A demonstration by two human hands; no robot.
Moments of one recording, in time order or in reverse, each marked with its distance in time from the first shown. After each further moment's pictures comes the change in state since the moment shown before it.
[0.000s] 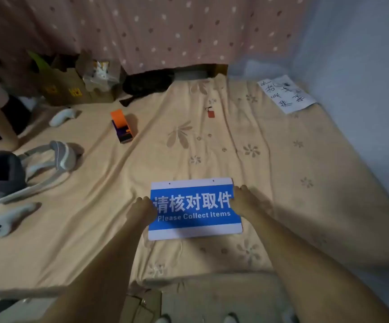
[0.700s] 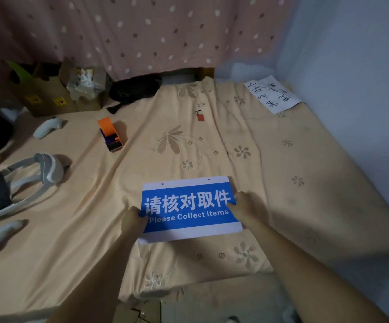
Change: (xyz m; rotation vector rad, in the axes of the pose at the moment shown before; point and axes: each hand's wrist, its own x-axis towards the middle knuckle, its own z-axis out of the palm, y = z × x) left_hand 0.021 -0.022 0.020 -0.399 0.064 -0.017; right_hand -0.007 0.016 0.011 0.534 0.103 0.187
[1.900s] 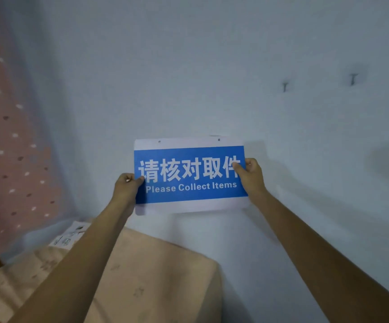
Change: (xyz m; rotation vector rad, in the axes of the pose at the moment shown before) left_hand -0.358 0.533 -0.012 -0.695 -0.754 0.867; right_hand -0.322 0.092 -0.503 0.849 1.296 -0.129
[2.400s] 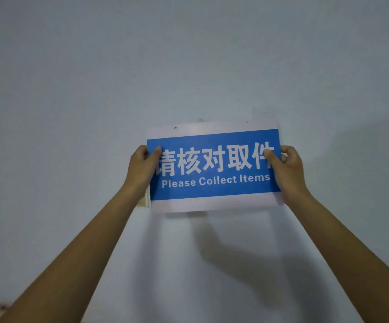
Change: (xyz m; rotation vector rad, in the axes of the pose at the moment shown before) left_hand 0.006 0.100 0.320 -0.002 -0.304 0.462; right_hand 0.118 -0.091 -0.246 -0.014 0.364 -0.256
